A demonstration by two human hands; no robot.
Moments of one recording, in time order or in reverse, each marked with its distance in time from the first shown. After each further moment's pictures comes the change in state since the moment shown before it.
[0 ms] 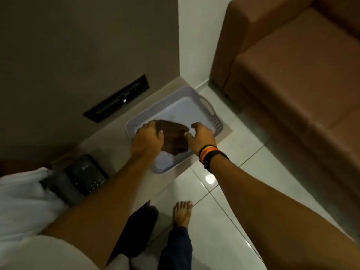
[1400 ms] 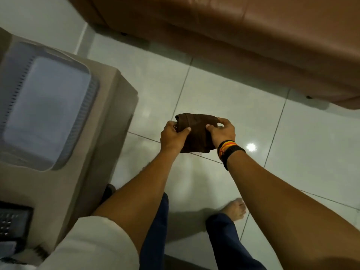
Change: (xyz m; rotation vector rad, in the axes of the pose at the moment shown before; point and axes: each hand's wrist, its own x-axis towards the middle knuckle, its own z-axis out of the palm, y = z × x) left_hand -0.180 0.188 0.329 -0.399 -0.550 -0.054; right_hand -0.127 0.405 -0.062 0.908 0.541 0.767
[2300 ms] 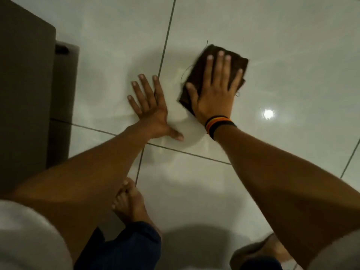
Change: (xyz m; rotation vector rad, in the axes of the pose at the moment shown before) left_hand 0.306 -0.183 0.097 1.070 -0.246 0.211; right_hand 0.330 0.183 0.180 -1.083 0.284 -0.827
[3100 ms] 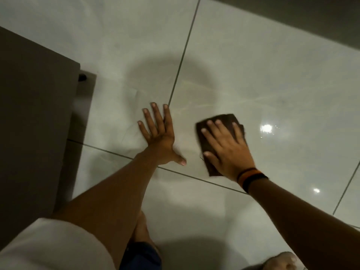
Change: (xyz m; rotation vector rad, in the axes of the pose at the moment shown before) left_hand 0.000 -0.002 -0.001 0.007 -0.051 -0.026; right_hand -0.061 0.067 -0.010 -0.117 -0.162 -0.568
